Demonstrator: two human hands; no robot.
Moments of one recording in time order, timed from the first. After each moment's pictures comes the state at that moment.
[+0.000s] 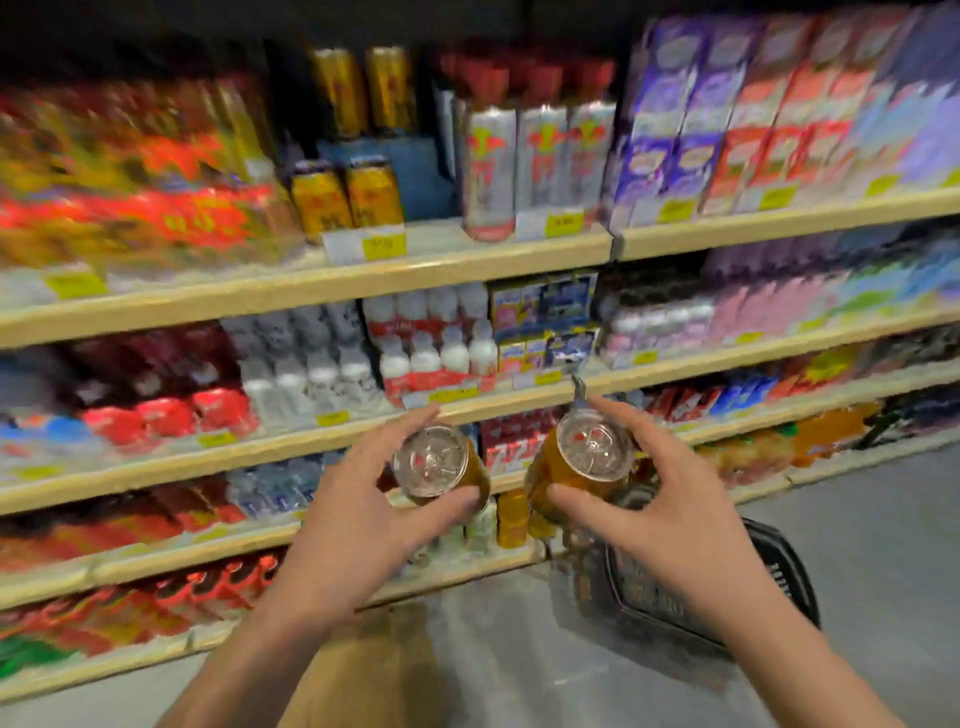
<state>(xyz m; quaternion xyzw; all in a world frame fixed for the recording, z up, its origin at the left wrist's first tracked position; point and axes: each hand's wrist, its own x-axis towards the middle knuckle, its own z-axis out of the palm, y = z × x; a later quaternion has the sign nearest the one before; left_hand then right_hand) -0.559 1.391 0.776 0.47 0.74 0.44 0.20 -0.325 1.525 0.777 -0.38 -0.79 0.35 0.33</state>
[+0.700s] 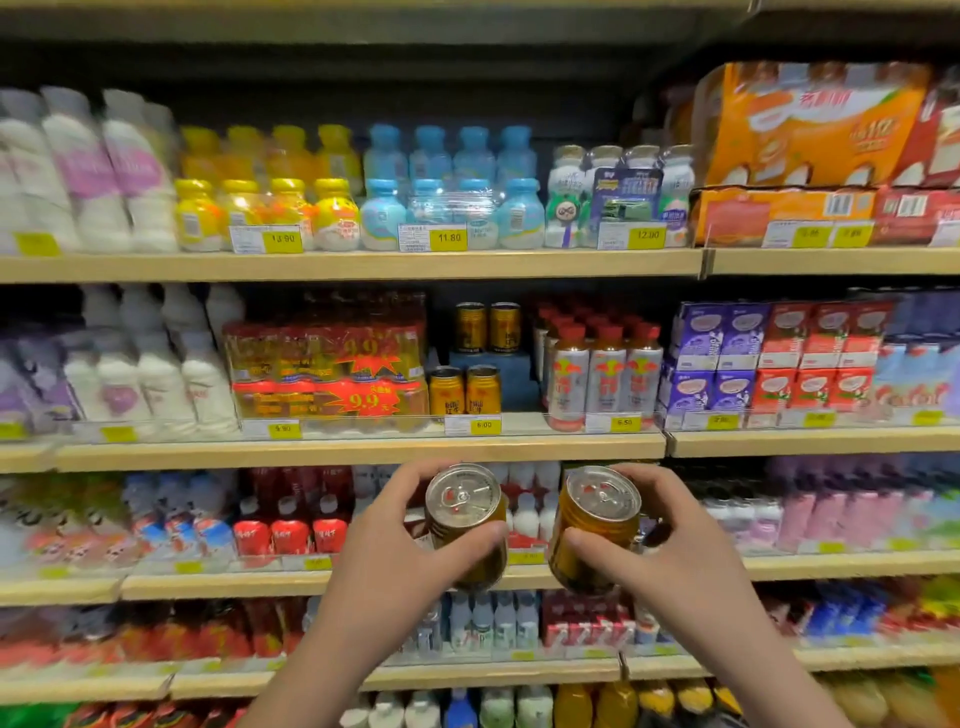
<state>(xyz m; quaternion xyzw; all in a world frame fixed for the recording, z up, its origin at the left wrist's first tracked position) -0.543 1.342 0.913 0.42 0.72 0.54 0.04 -0.357 1.509 0.905 -0.27 -0.79 0.40 0.38</state>
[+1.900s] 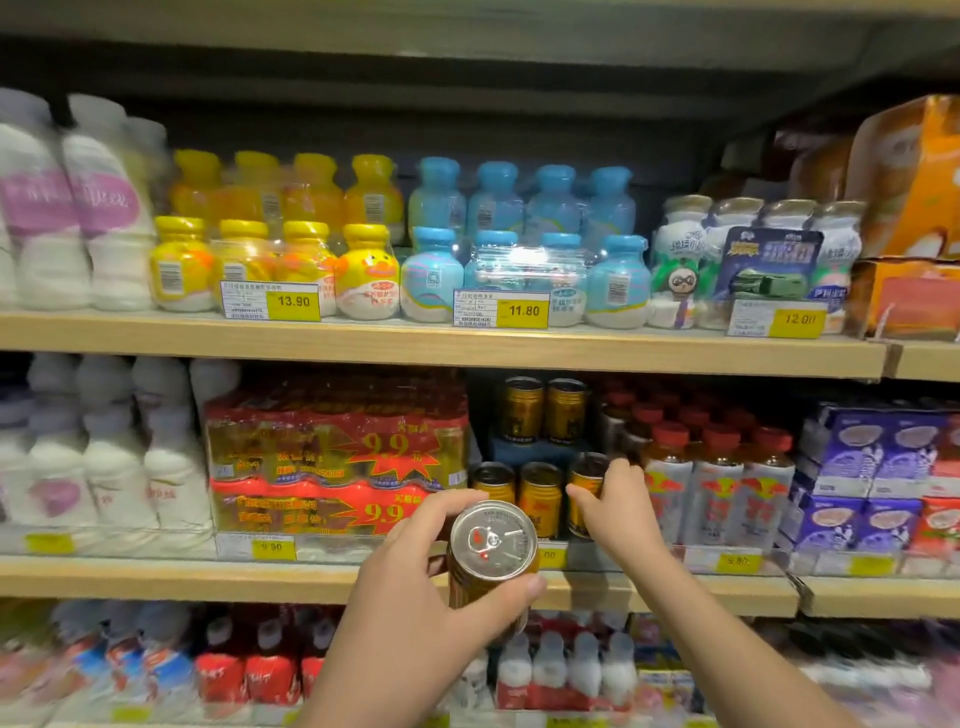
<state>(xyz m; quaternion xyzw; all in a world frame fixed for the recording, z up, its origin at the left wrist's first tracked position) -0.695 1.426 0.942 0.46 0.71 0.54 0.00 -0.652 1.709 0.901 -0.44 -0.81 0.24 0.32</state>
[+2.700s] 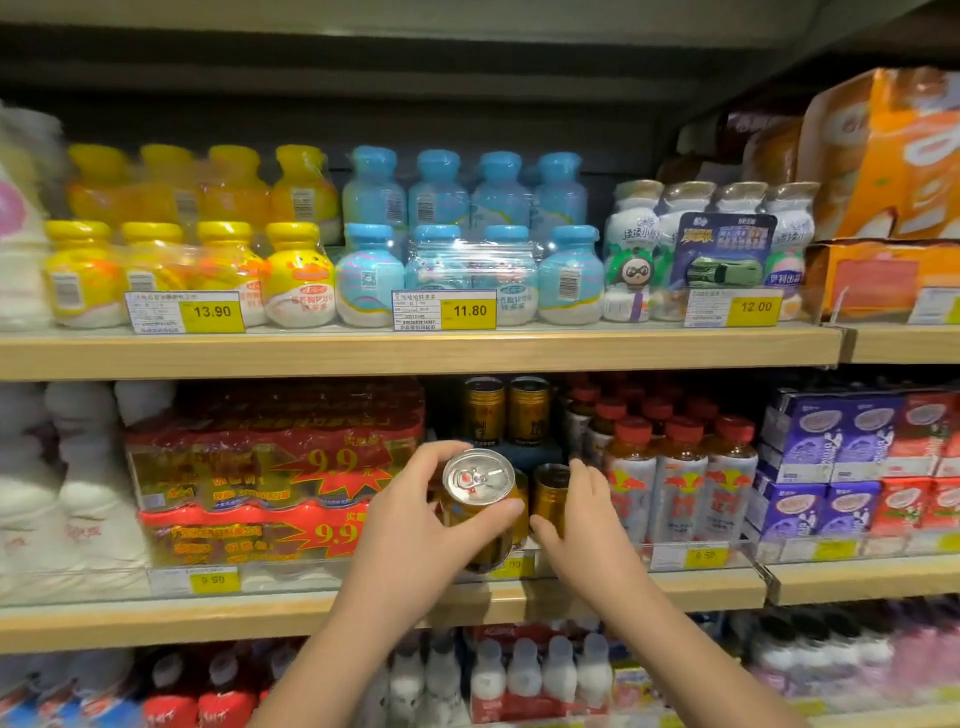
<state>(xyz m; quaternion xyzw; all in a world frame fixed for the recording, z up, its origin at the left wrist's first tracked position) -0.728 1.508 0.953 0.47 0.70 0.54 0.00 -0.628 1.686 0.896 -0.38 -0.86 0.21 0.28</state>
